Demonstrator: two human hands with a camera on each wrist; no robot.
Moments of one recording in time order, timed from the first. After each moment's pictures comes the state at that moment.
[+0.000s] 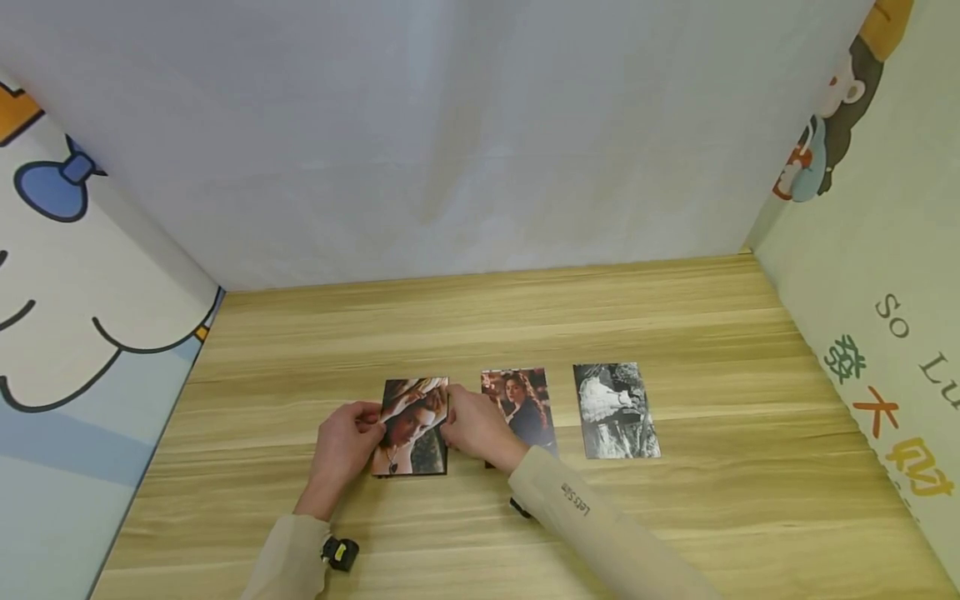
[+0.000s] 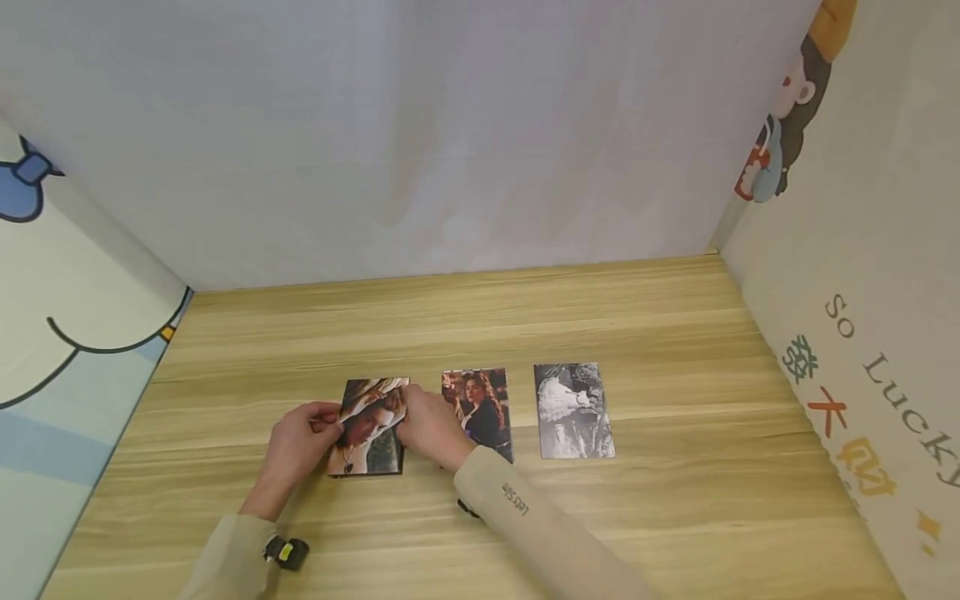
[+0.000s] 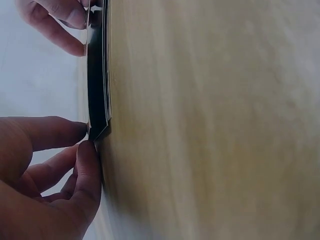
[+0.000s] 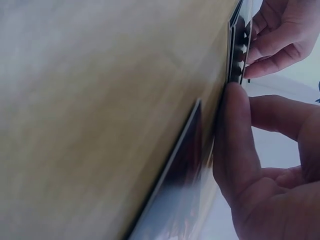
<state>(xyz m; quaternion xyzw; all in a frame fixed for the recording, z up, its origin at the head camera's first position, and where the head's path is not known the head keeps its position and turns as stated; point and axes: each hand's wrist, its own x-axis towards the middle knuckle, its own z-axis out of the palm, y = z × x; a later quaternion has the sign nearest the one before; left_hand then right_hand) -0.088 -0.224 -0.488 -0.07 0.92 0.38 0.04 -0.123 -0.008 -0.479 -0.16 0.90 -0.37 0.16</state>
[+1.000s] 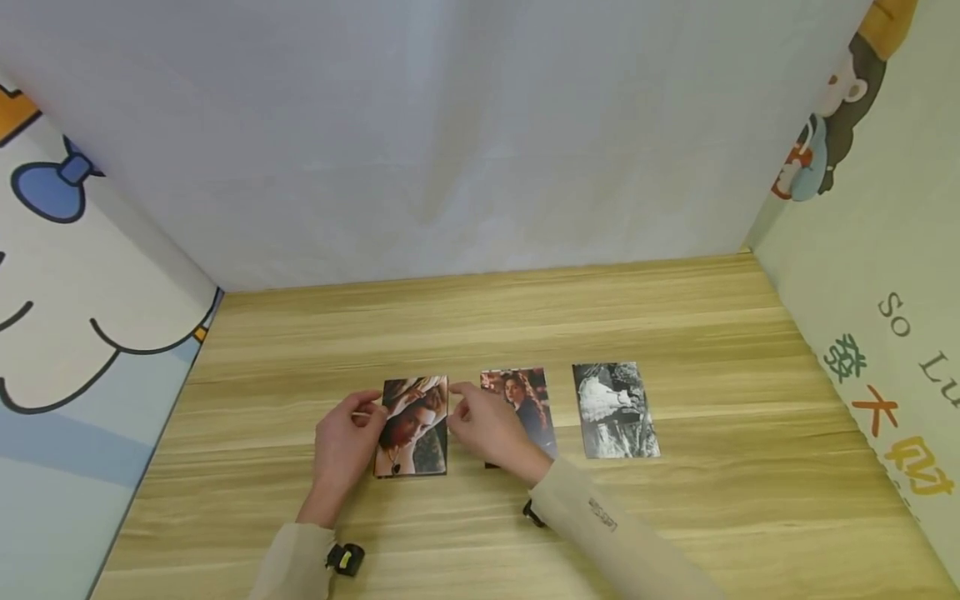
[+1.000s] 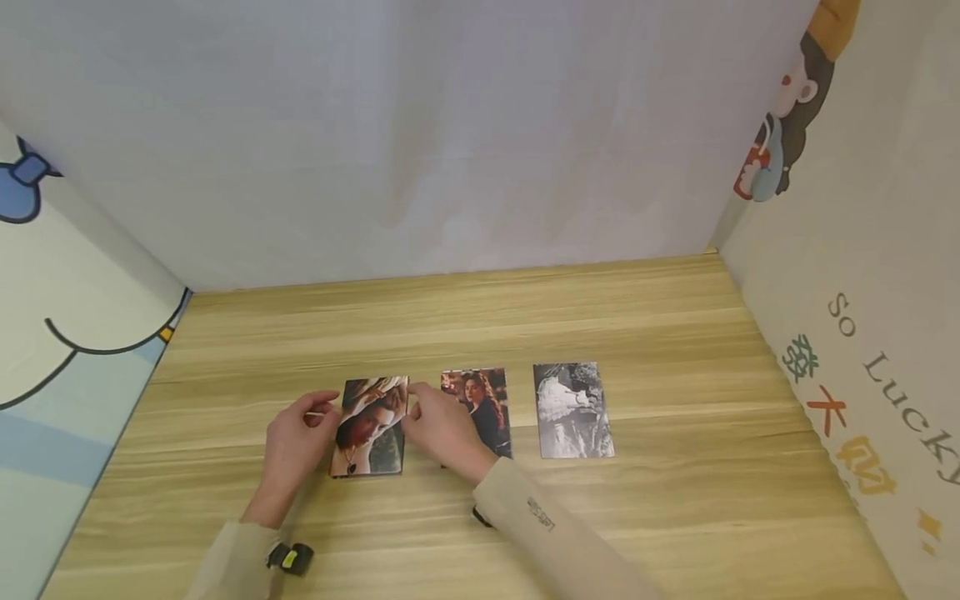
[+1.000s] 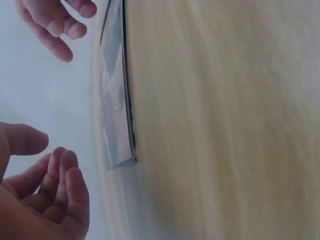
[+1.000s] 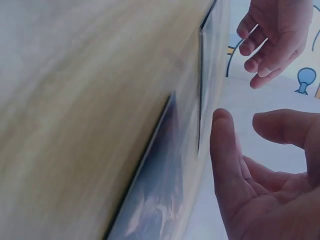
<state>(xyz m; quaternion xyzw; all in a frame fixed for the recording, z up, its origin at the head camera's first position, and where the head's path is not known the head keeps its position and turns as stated) -0.084 -0.210 -0.481 -0.11 0.90 0.42 -0.04 -0.113 0.012 -0.470 -0.16 0.88 -0.42 0.13</state>
